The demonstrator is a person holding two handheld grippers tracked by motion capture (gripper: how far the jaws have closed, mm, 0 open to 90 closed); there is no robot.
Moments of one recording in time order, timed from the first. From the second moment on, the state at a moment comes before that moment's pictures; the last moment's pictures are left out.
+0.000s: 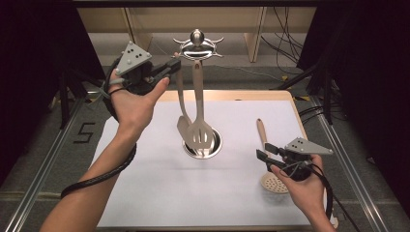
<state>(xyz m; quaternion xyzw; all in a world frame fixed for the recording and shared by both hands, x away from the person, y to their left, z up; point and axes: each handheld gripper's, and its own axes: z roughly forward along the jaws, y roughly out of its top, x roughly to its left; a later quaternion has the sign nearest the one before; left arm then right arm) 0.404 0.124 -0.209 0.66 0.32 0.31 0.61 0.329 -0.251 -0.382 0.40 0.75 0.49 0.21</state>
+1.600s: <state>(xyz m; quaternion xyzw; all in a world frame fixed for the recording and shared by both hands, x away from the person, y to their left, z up) 0.435 0.132 -0.208 0.63 0.36 0.34 0.60 0.329 -0.250 -0.384 0.41 0.75 0.48 0.19</state>
